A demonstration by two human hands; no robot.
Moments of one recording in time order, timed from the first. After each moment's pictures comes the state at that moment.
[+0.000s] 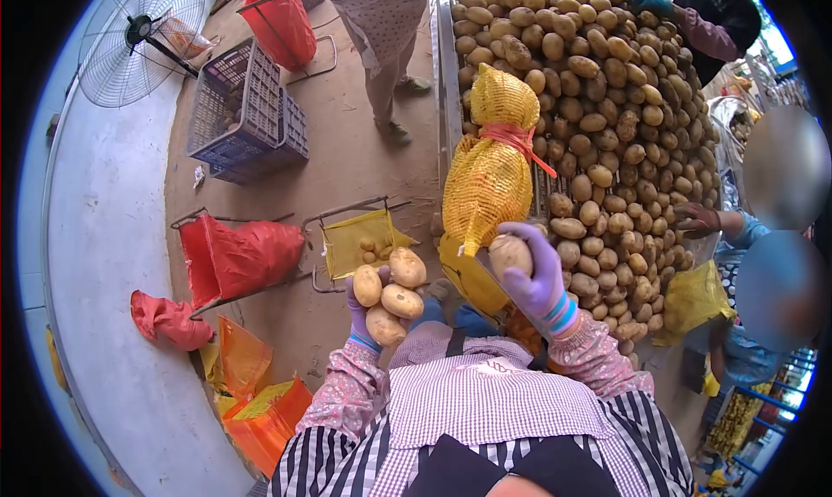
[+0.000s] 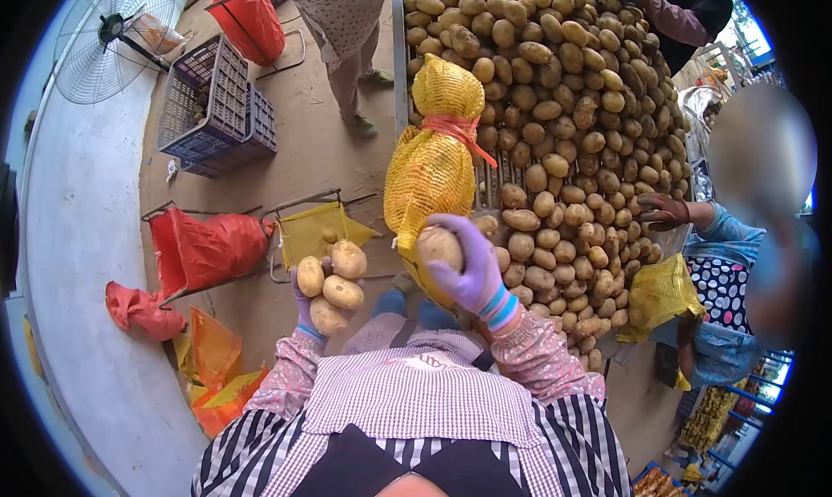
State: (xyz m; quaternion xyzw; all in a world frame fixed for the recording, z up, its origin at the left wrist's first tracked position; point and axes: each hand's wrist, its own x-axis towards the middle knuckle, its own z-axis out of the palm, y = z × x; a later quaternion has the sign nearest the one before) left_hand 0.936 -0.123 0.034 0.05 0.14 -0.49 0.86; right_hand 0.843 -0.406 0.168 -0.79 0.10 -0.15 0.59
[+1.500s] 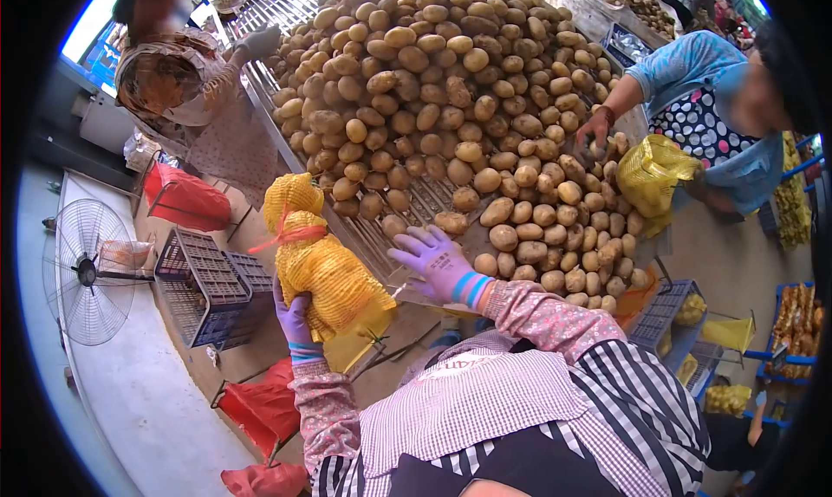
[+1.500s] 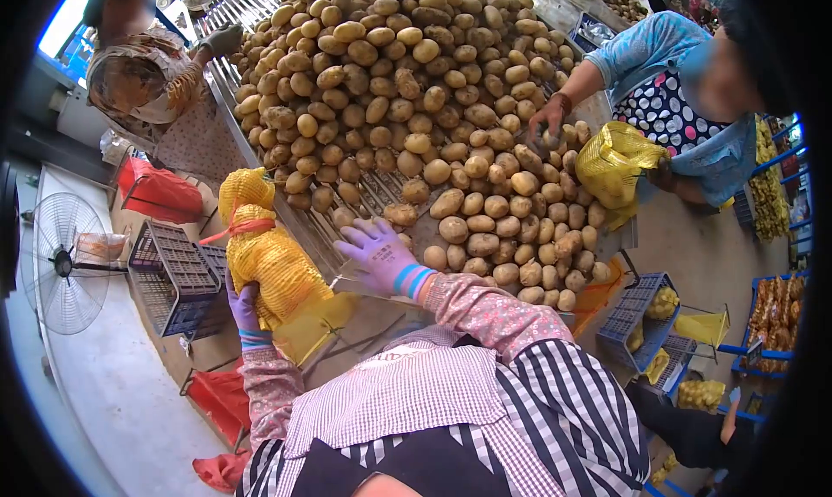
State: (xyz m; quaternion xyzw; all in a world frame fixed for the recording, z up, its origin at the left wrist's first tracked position) left_hand 1.092 -0.233 0.090 0.51 -0.16 -0.30 0.79; right_hand 0.844 -0.445 0.091 -0.97 0.14 -0.09 0.20
